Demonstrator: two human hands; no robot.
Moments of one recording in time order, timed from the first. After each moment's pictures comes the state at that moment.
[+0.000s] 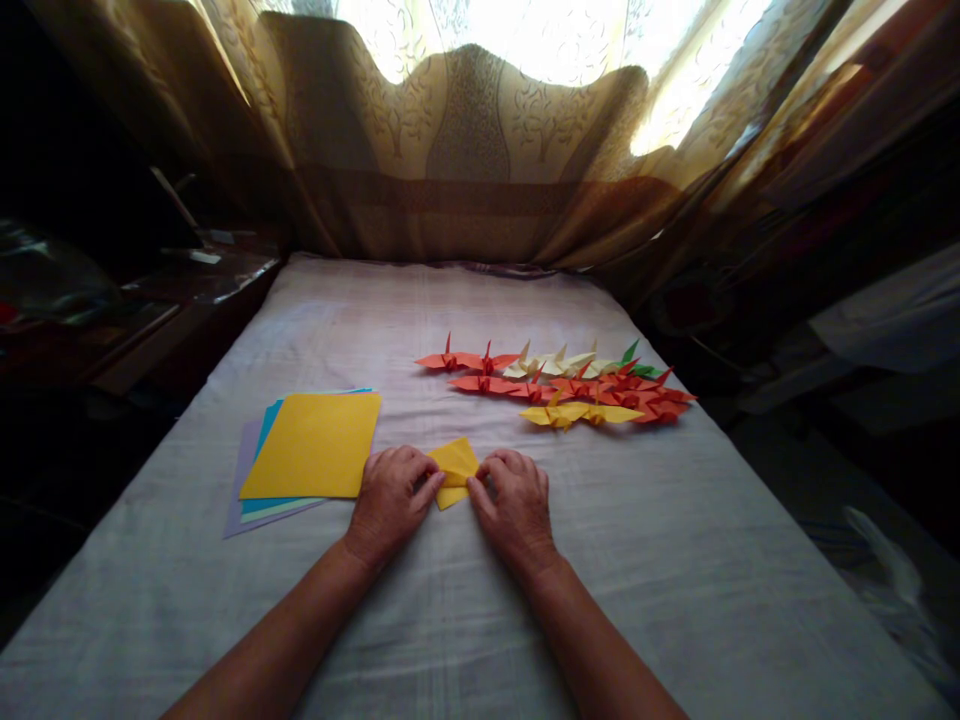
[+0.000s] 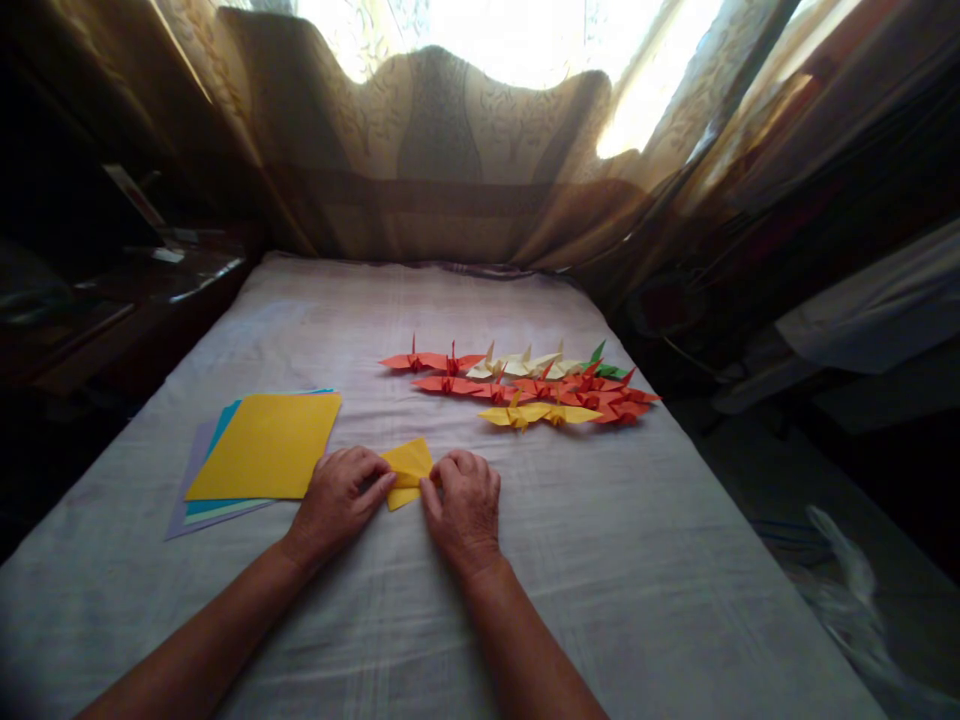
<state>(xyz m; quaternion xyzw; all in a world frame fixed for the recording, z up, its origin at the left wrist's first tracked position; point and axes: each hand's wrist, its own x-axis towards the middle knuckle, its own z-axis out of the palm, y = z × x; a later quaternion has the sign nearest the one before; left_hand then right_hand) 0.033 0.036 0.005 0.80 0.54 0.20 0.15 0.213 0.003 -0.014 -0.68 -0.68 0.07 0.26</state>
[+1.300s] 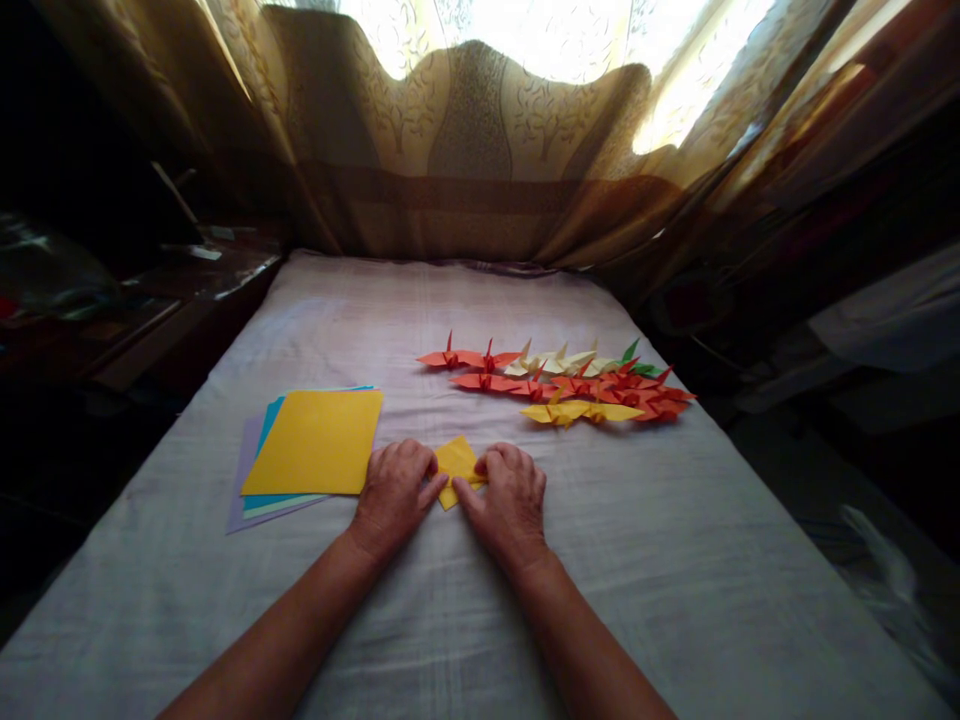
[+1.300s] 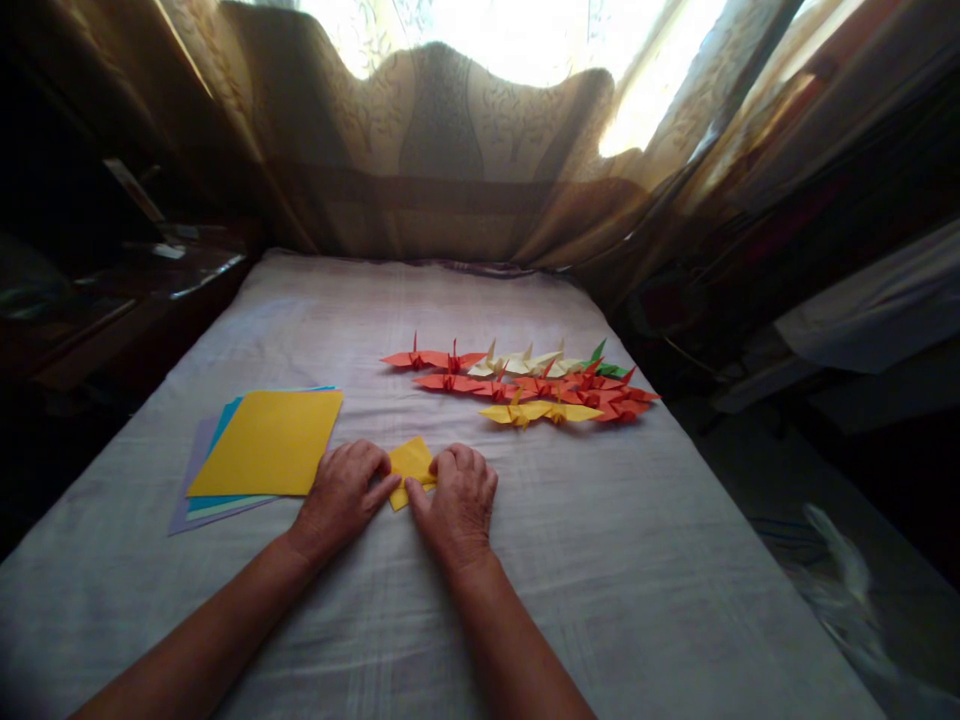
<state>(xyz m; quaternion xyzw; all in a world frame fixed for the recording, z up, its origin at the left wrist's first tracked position) 0.036 0.037 0.004 0.81 0.55 0.15 0.12 0.197 0.006 -0.009 -0.71 -0.66 0.04 0.24</state>
